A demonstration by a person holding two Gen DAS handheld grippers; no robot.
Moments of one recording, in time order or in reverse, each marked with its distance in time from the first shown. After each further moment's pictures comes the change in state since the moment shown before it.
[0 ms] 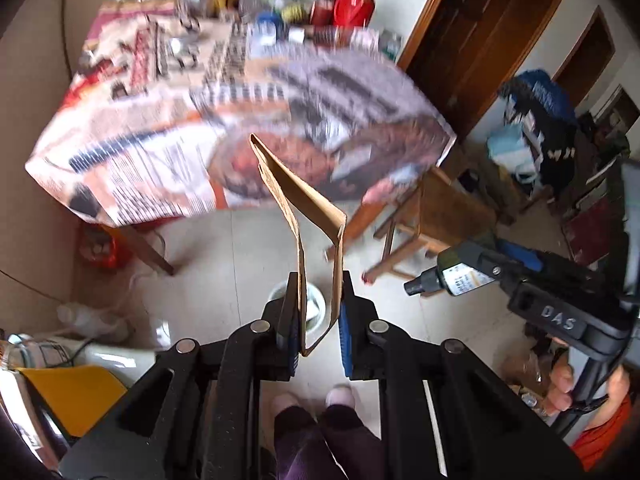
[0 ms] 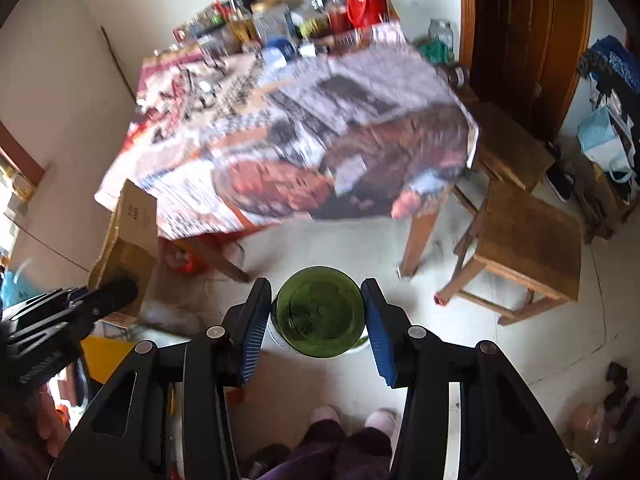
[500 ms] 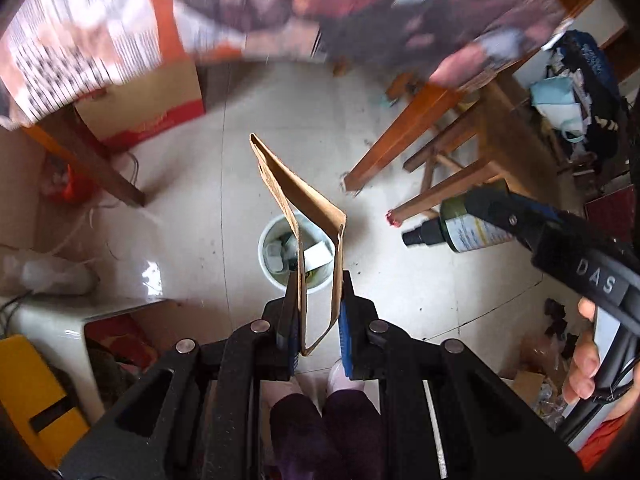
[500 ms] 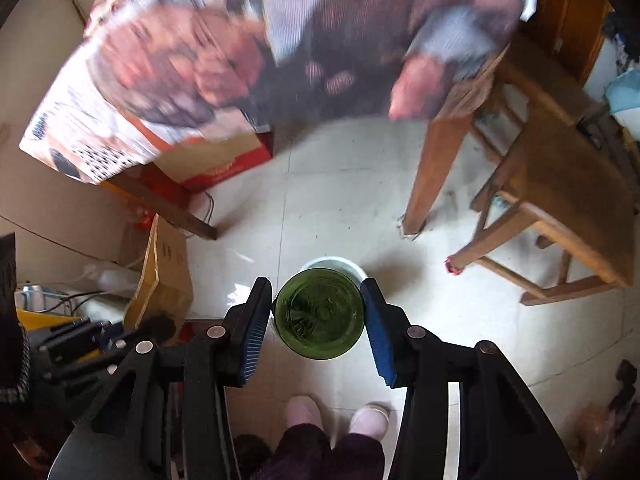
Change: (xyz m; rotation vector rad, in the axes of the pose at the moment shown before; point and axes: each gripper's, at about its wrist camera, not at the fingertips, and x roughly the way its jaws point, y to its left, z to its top) left arm 0.241 0.035 -0.082 -0.074 0.229 0.022; right arm 0.208 -0.057 -0.050 -0.016 0.154 0.018
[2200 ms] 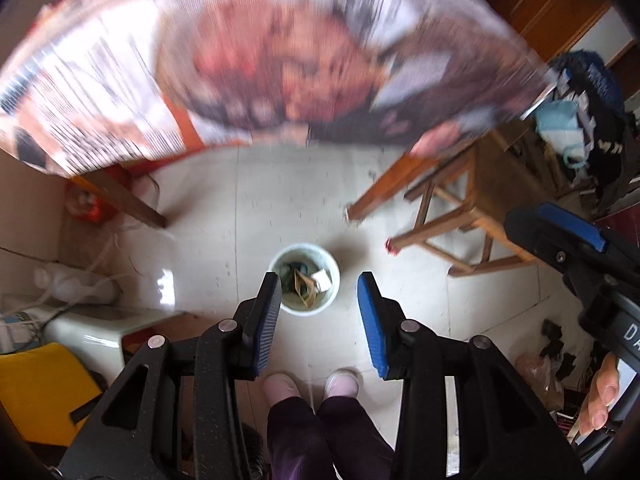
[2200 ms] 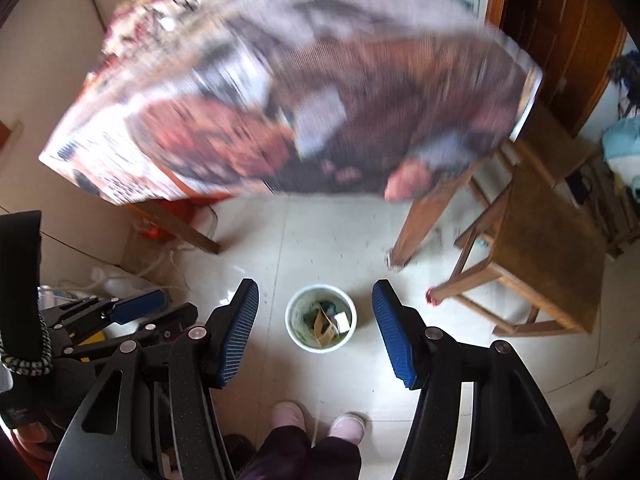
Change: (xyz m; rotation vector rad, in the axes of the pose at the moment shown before) left arm -0.117 -0.038 0.069 -0.021 -0.076 0.054; right arm -0.136 0.031 0.065 -0.074 -0.070 -0.034
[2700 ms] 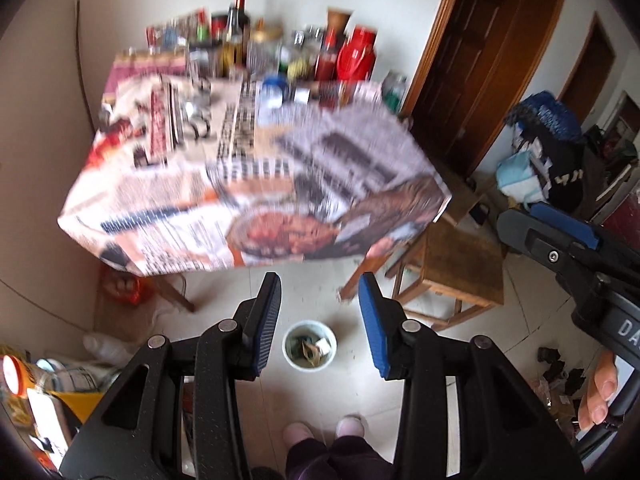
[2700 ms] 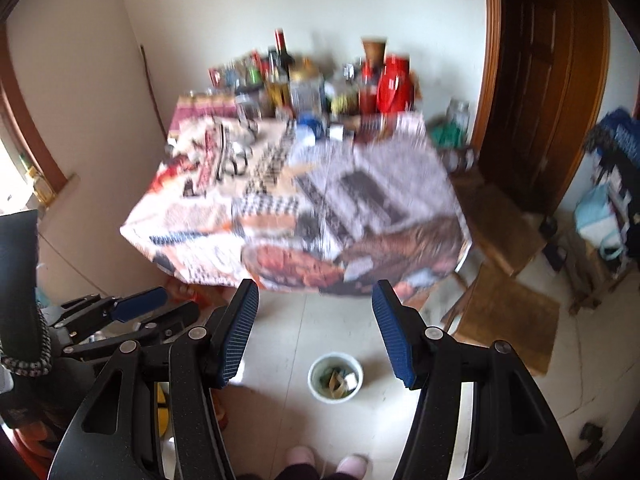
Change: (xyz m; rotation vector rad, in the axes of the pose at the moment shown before) left arm -0.236 -0.012 0.009 0.104 -0.324 -0.019; right arm -0.202 0.074 0.027 -0.058 -0.328 -0.036
